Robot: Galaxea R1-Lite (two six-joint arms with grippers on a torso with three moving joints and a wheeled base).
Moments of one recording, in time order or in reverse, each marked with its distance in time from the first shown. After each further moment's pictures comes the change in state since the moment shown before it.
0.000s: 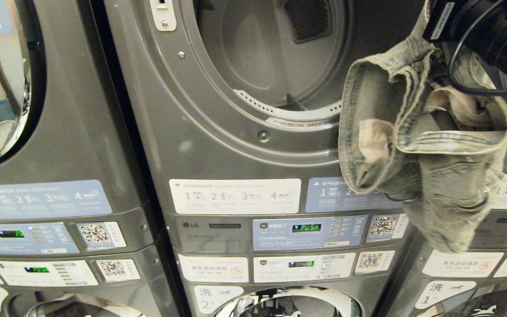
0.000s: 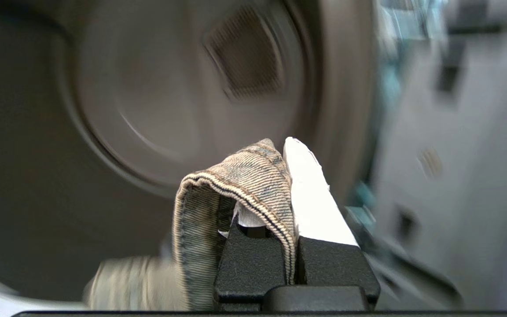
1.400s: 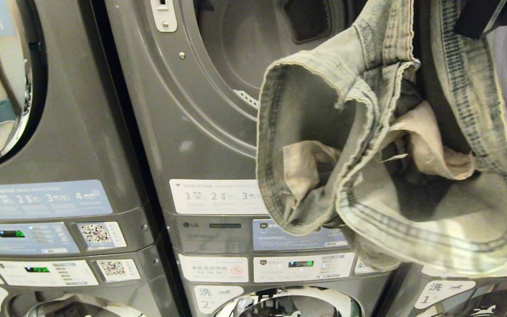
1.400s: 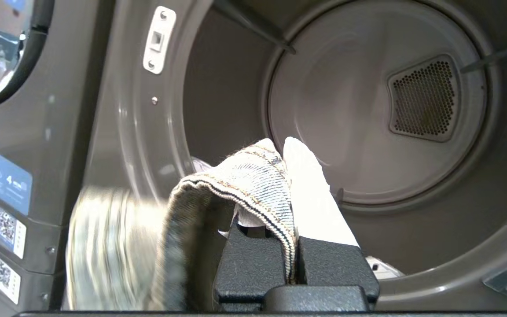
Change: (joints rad) left arm 0.000 0.000 0.000 0.000 0.000 0.000; right arm 0.464 -0.242 0.072 0.294 0.047 -0.192
